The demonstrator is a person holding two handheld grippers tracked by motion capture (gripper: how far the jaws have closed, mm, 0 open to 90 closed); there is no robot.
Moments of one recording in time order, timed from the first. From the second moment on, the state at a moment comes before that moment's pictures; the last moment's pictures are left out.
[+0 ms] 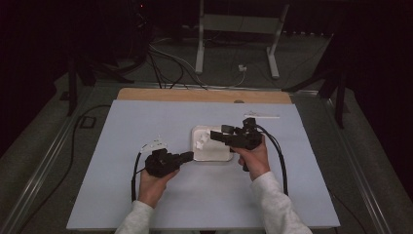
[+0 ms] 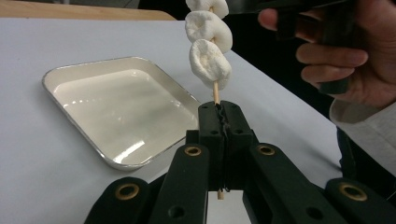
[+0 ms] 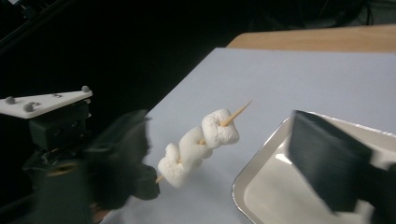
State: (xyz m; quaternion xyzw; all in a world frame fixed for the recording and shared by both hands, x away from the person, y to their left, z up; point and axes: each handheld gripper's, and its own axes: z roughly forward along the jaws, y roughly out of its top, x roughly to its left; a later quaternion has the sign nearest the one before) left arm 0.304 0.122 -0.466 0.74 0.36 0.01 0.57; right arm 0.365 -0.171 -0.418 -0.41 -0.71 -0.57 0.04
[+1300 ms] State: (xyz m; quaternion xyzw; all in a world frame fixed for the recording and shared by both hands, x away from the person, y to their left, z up) left arm 0.302 0.126 -0.475 0.75 0.35 0.01 0.56; right arm 0.390 -0.172 -0.427 -0.47 -0.68 -0.55 0.13
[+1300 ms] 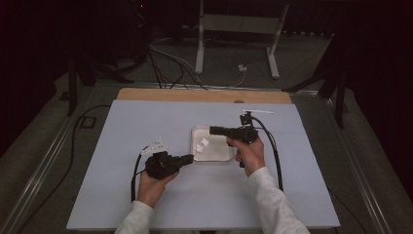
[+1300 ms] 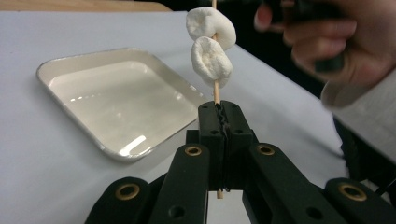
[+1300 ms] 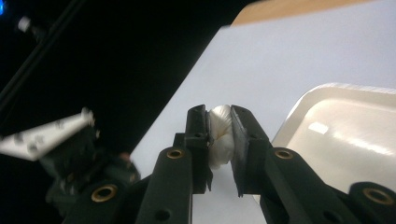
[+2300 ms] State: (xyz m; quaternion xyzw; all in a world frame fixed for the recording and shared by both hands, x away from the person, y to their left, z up) left arm 0.306 0.142 -0.482 0.73 0.40 0.01 0.56; right arm 0.407 -0.153 -0.482 -0.49 -0.78 -0.37 -0.04
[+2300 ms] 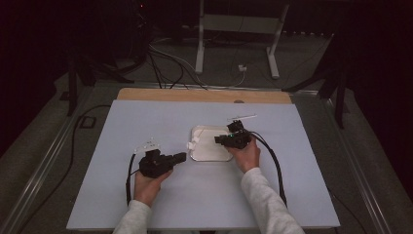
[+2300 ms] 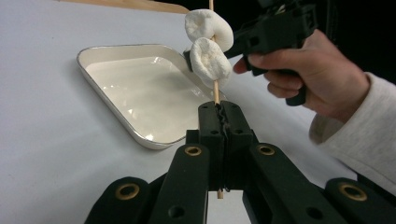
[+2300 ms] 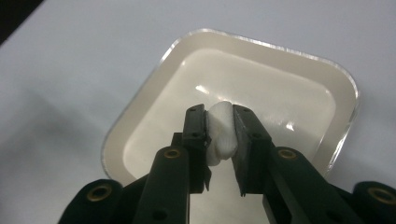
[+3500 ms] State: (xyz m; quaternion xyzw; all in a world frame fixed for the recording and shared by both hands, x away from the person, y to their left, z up) left arm 0.306 0.138 -0.482 0.72 0.39 0.00 0.57; right arm 0.385 -0.157 -0.440 -0.44 -0.73 -0.52 0.07
